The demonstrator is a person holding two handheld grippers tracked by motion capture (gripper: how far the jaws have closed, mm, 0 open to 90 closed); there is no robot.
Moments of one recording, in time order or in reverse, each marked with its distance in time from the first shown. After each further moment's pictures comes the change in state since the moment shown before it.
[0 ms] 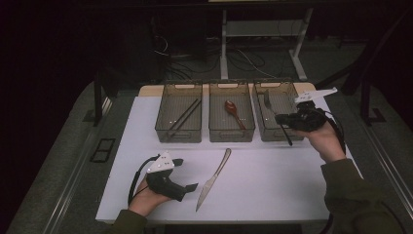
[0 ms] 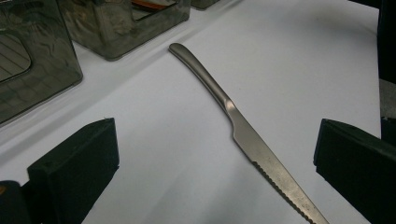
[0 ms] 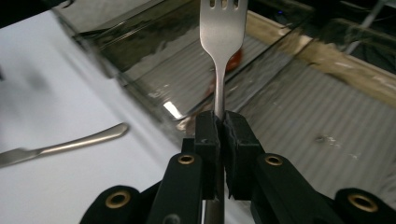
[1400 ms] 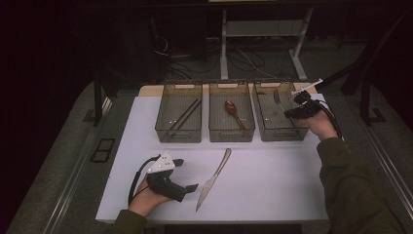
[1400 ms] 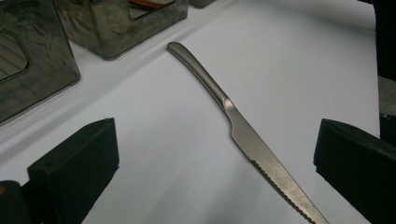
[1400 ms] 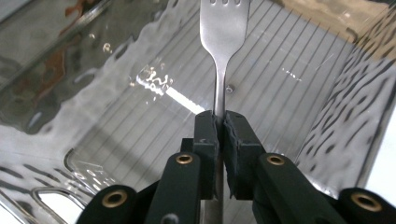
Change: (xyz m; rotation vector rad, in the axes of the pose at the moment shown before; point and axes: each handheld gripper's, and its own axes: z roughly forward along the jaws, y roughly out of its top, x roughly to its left) left arm -0.001 0.000 0.000 0.005 -0.004 0.011; right arm -0.092 -0.014 0.066 0.246 -0.166 0.079
